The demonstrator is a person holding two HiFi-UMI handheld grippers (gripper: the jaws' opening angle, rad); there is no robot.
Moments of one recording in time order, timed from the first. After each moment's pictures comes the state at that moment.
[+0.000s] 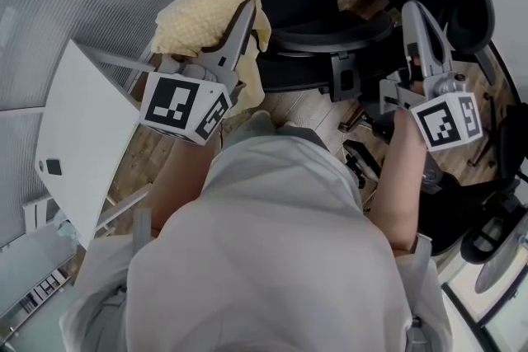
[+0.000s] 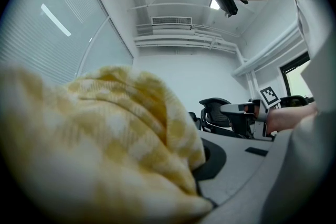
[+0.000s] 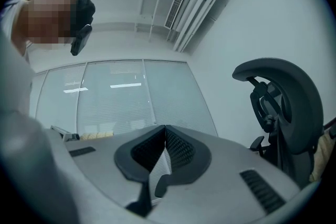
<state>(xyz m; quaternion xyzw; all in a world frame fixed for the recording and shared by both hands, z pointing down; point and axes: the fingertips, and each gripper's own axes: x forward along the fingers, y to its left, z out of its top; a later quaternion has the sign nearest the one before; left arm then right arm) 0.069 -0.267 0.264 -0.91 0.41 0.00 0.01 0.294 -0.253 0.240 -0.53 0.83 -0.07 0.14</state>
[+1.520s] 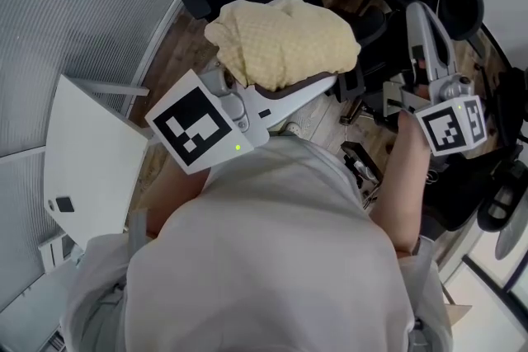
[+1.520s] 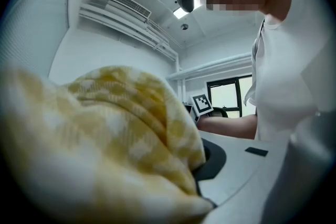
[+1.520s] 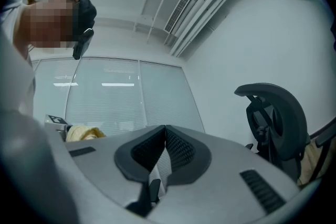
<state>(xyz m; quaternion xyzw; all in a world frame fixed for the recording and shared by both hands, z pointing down) 0.147 -0.174 0.238 -1.00 0.01 -0.05 0.01 0.281 -0.241 0.212 -0.58 0.81 -0.04 0.14</state>
